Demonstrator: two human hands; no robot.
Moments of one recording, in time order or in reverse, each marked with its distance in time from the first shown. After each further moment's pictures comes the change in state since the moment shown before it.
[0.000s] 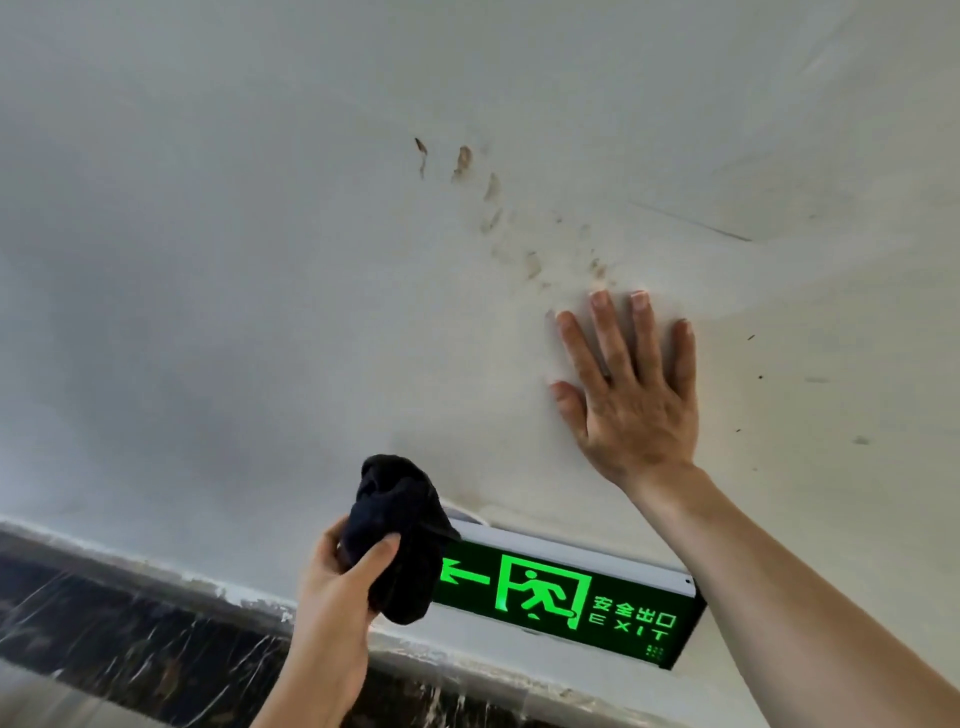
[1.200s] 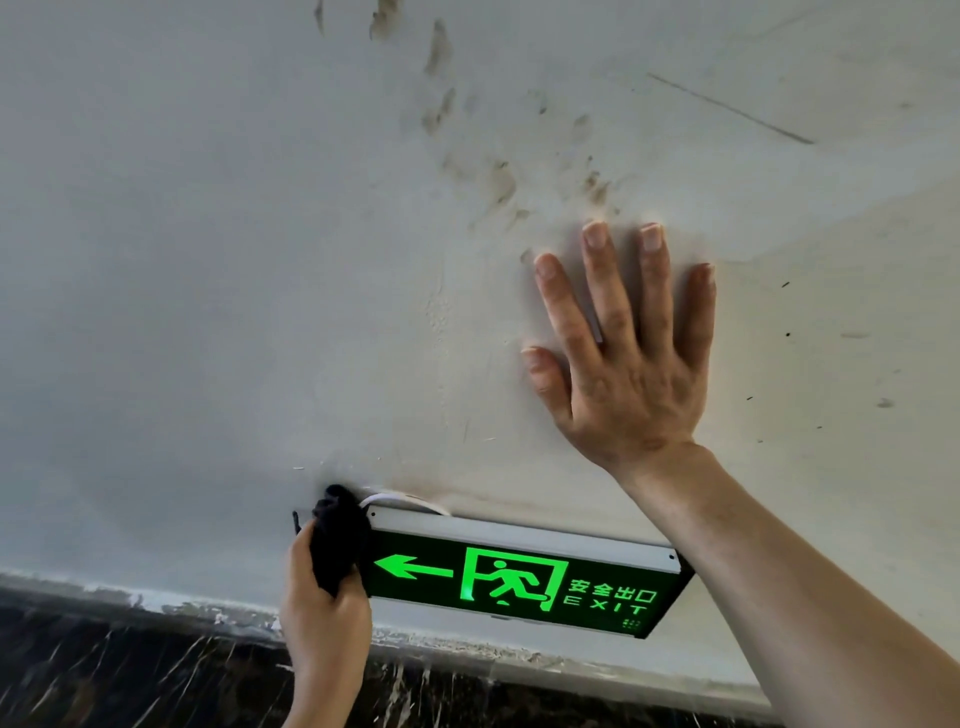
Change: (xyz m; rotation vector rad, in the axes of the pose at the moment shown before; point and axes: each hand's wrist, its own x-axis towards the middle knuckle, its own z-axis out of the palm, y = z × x) left_hand 0.058 -0.082 0.007 0.615 0.171 0.234; right_hand -0.002 0.003 0.018 -0.105 0.149 -0.004
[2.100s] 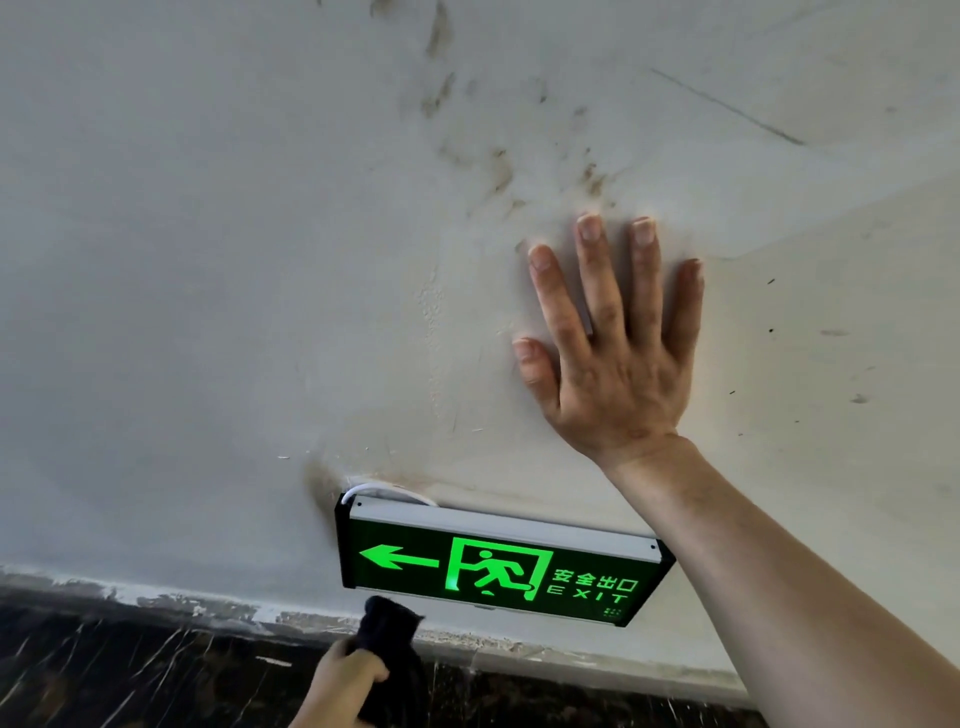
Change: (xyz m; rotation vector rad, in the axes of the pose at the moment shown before) left_hand -0.014 -0.066 0.005 0.177 -0.457 -0.679; right_hand 0.000 -0.001 0.000 -0.026 -0.005 -0.011
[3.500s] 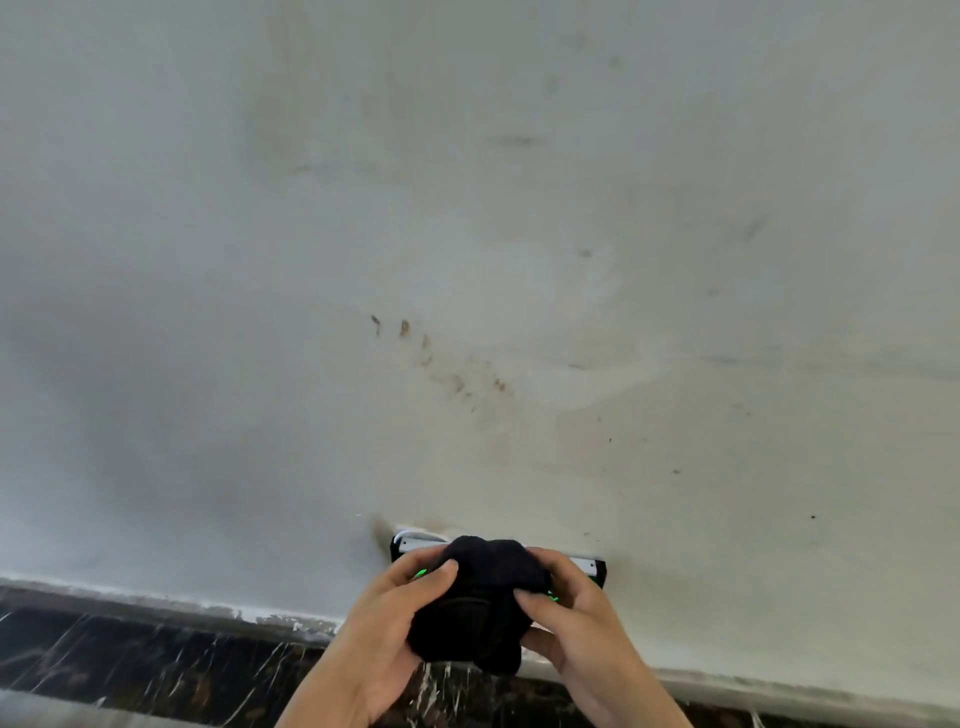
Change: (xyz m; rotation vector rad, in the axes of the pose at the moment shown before) left_hand -0.291 0.122 -0.035 -0.426 -0.462 0.396; right_hand 0.008 0.002 -0.230 1.711 -0.946 1.705
